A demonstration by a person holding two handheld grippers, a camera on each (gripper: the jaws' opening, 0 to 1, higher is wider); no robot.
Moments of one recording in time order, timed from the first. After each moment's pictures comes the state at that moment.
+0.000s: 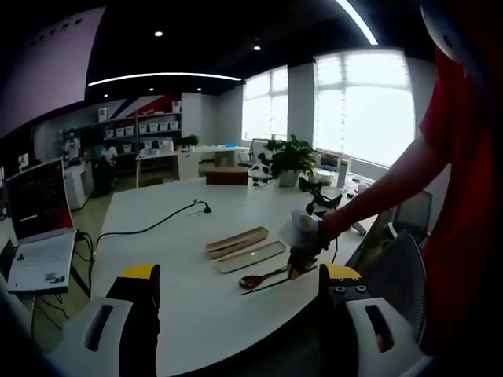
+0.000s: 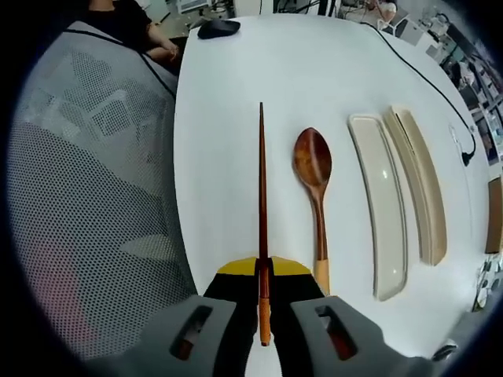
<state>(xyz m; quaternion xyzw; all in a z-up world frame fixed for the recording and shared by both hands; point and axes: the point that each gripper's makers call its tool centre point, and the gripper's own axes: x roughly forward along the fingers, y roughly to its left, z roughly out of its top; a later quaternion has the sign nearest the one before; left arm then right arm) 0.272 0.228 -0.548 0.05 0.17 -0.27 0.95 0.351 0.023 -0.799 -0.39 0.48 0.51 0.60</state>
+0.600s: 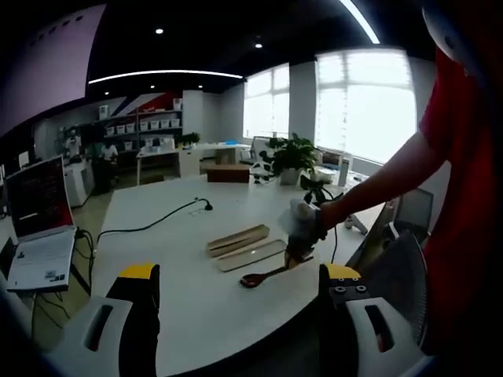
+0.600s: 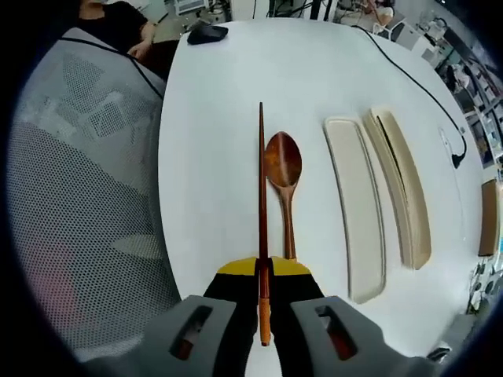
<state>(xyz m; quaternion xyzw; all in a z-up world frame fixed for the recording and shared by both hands) 0.275 0.231 -0.552 0.04 0.17 -0.26 0.95 0.381 0.013 -0.790 -0.40 0.47 0.50 0.61</state>
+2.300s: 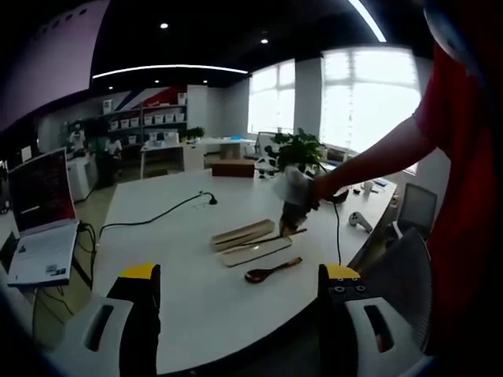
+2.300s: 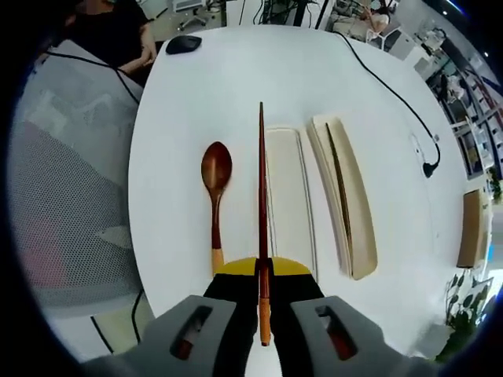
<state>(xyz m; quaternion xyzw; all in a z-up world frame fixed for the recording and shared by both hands) 0.281 0.236 -0.562 0.04 0.19 -0.25 0.95 0.446 0.000 -0.752 -0.43 0.44 0.49 0.61</state>
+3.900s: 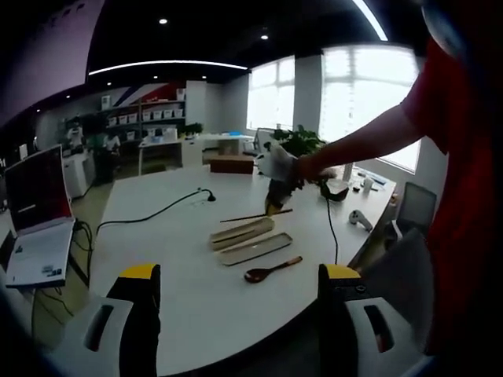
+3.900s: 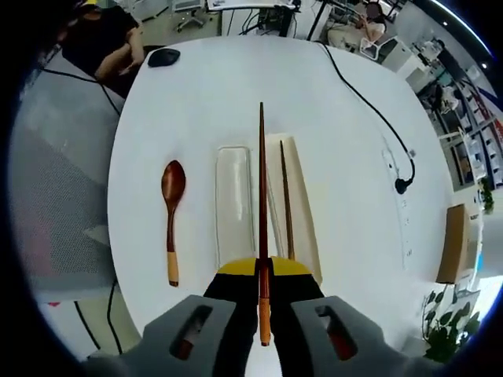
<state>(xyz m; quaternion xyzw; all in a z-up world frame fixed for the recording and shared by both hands) 0.292 0.232 -0.568 0.04 0.20 -0.26 0.94 0.517 0.005 -0.720 -0.44 0.42 0.49 0.62</state>
